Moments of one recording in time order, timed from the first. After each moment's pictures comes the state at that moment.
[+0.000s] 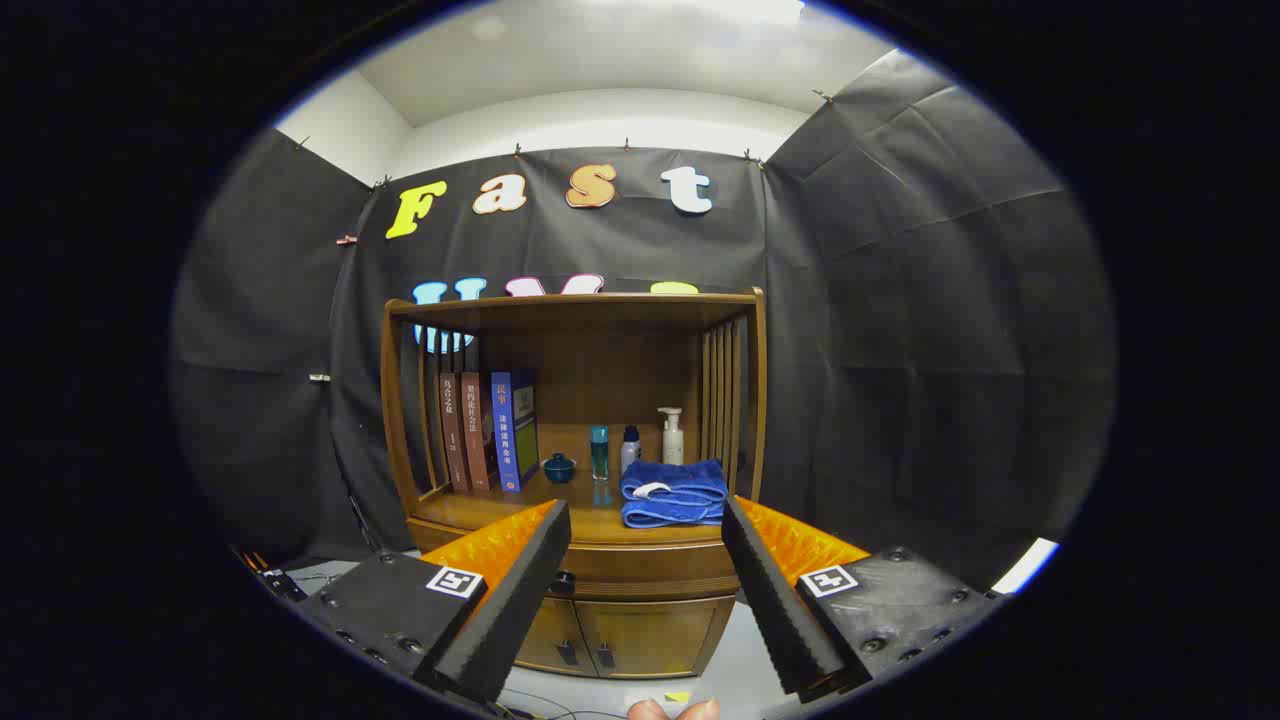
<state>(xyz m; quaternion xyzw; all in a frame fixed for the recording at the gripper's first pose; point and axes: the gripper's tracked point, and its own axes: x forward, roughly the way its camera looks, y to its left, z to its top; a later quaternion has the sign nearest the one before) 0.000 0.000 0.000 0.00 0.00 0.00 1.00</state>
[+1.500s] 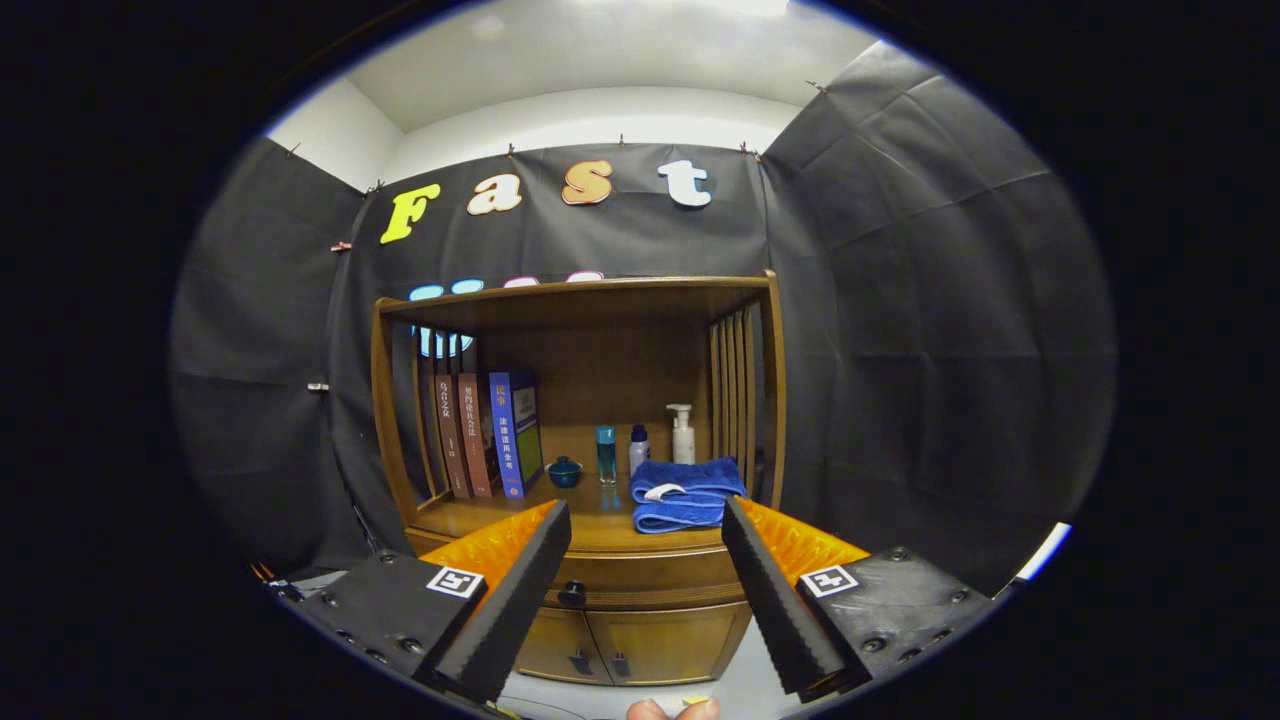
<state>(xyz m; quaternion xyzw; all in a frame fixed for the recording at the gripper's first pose) 0.047 0.021 -0.022 0.02 0.00 0.01 1.00</state>
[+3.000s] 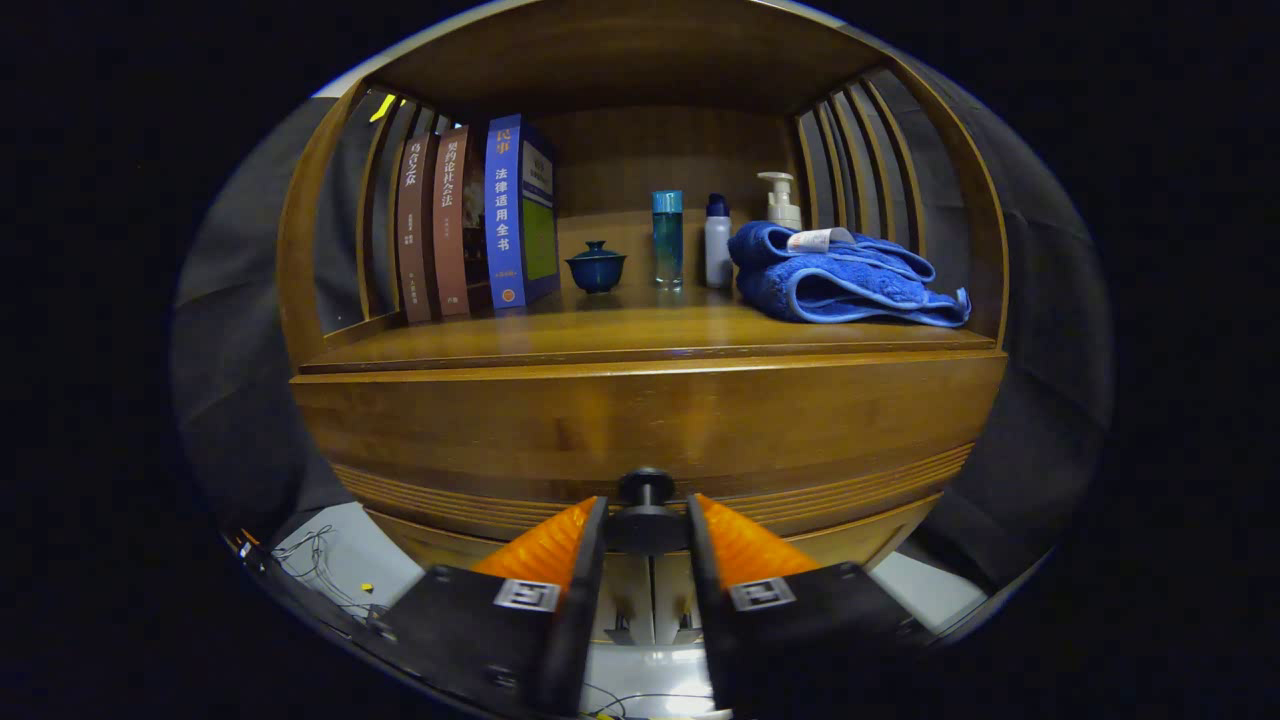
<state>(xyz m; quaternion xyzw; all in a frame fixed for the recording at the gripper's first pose) 0.199 0.129 -0.289 0.03 0.18 0.02 0.98</state>
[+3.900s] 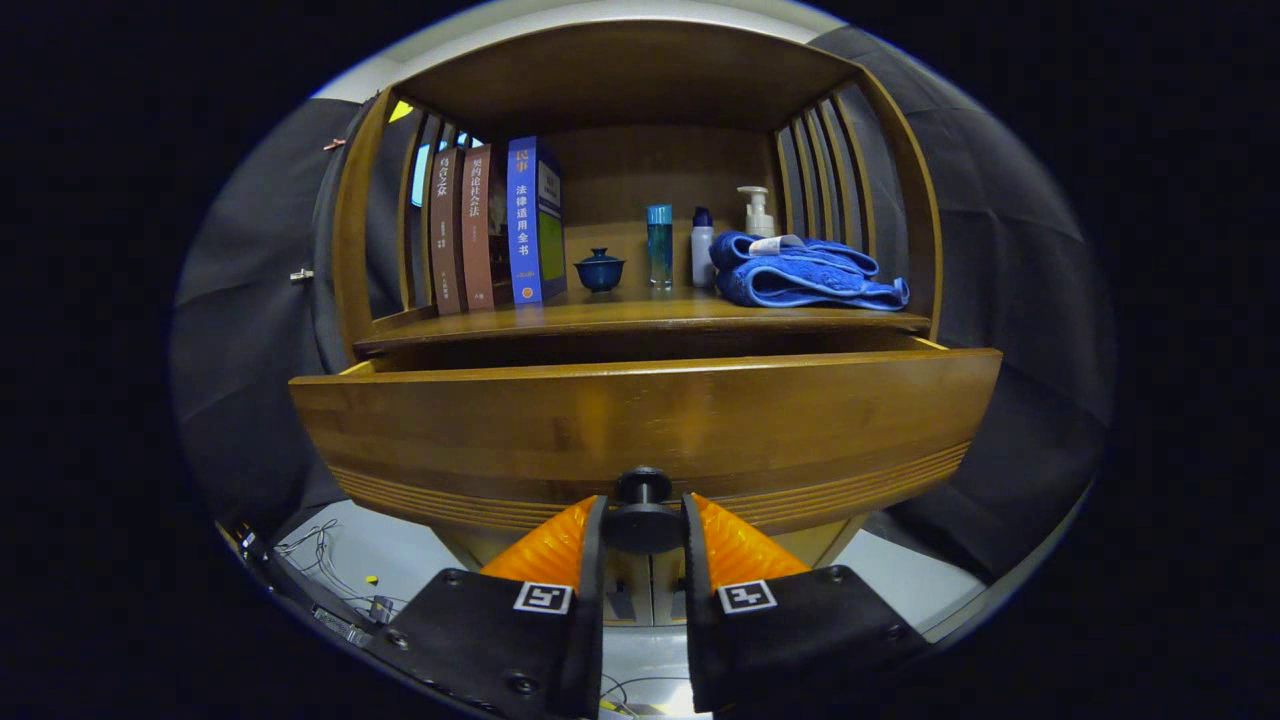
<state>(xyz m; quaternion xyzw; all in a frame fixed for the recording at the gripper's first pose) 0.119 0.124 -0.293 0.02 0.17 0.02 0.98</state>
